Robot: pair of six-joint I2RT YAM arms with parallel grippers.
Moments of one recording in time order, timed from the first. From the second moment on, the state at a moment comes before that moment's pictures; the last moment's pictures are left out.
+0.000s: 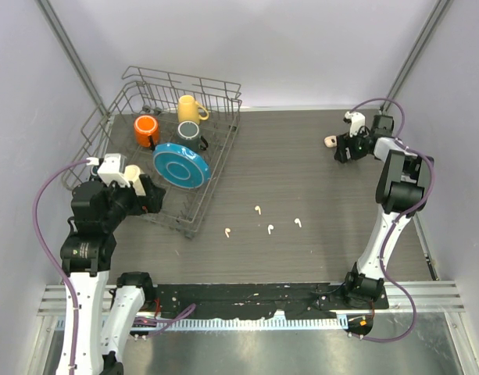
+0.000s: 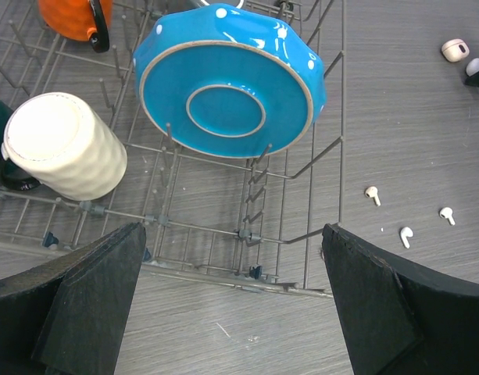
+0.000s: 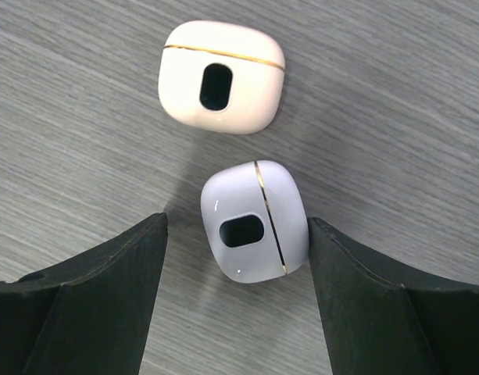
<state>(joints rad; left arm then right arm) 0.01 0.62 0.94 -0.71 0.25 -0.15 -0.25 2.16 1.52 -0.25 -0.49 -0.54</state>
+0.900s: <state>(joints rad) 0.01 0.61 0.94 -0.71 0.27 -0.15 -0.22 2.13 1.50 -0.24 -0.35 -0.50</state>
